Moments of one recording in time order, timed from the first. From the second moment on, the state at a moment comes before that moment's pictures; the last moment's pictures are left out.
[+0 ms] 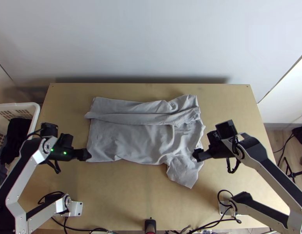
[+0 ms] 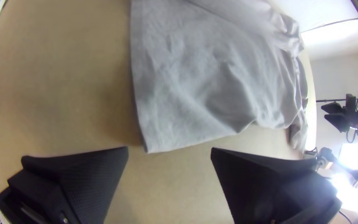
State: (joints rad) left arm 0.14 1.16 0.75 -0.93 0.38 0.13; right arm 0.41 1.12 0.87 -0.90 -0.24 0.15
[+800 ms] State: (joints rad) left arm 0.12 1.15 0.65 -0.79 0.37 0.00; right arm 0.55 1.06 0.71 -0.99 -0.30 0.20
